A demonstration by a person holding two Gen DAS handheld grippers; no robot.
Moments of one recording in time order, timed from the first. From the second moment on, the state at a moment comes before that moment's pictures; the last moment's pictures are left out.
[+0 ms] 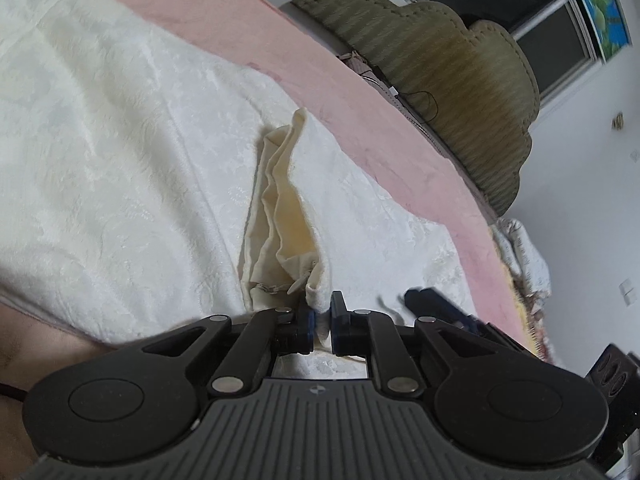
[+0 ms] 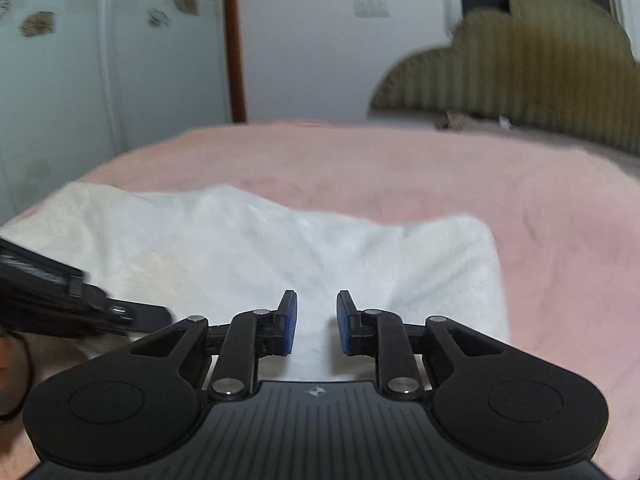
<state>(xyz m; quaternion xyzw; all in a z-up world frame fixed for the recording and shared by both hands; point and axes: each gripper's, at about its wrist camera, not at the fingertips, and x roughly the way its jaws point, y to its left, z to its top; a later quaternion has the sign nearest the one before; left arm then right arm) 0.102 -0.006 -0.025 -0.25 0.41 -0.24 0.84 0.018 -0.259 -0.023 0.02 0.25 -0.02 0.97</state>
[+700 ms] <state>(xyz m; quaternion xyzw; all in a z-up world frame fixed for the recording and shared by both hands) 0.092 -0.040 0.021 -0.04 0.33 -0.16 0.93 0.021 -0.250 -0.037 -0.02 0.28 -0.02 0.96</state>
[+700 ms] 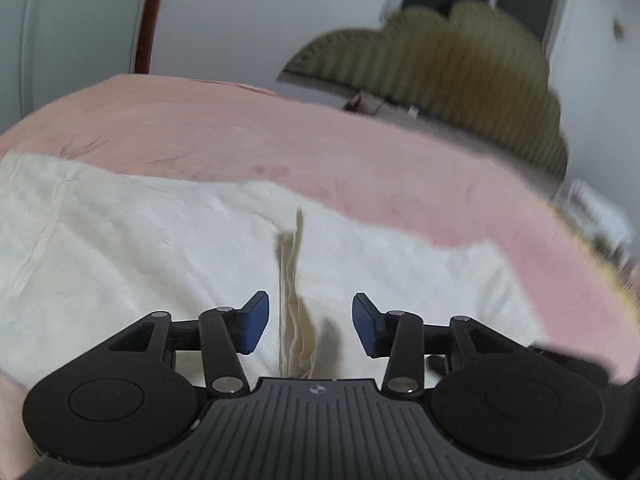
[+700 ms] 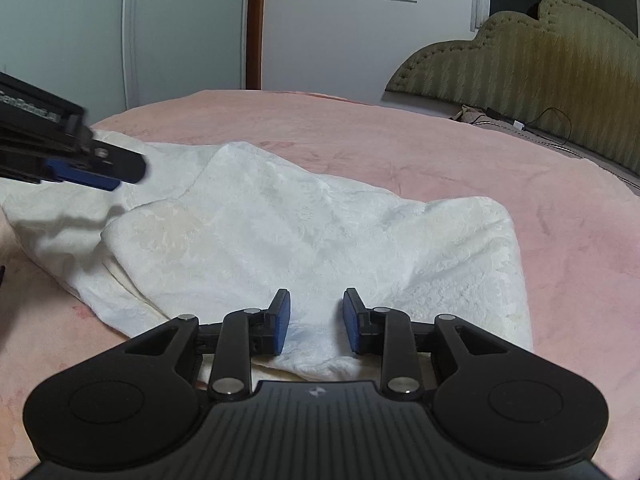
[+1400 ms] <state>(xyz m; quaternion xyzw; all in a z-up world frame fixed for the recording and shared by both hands) 0.081 -0.060 -0.019 0.05 0.30 -0.16 0.94 0.020 -0.258 -0.036 0.00 0.28 -0.05 0.96</state>
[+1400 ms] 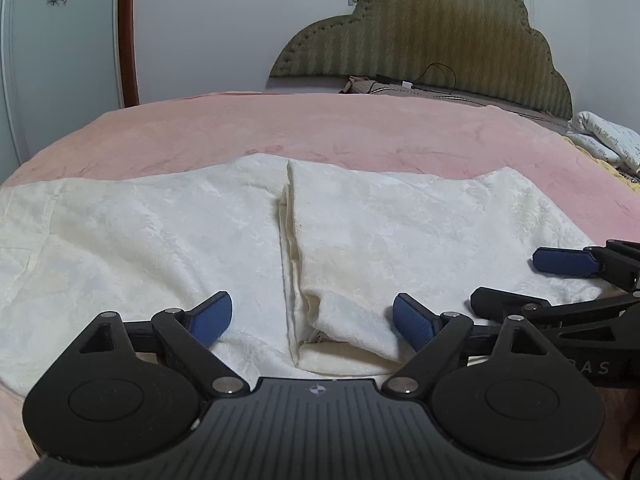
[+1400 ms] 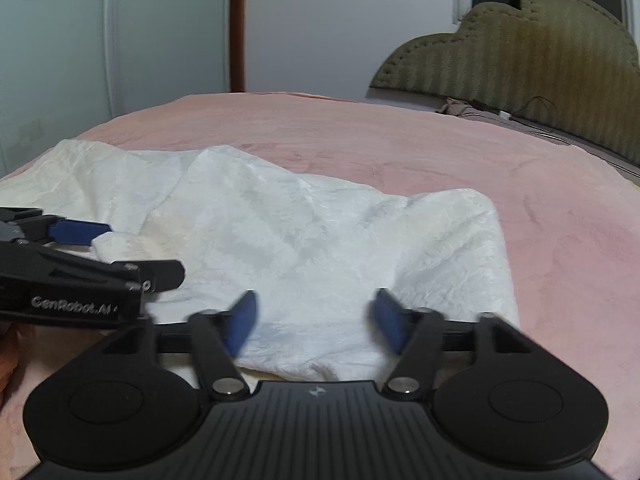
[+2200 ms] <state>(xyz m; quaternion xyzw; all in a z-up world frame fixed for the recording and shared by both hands) 0.083 -0.059 -0.018 0.04 0.30 -0.16 0.94 0.023 -0.266 -0.038 0.04 0.29 -0.04 0.96</state>
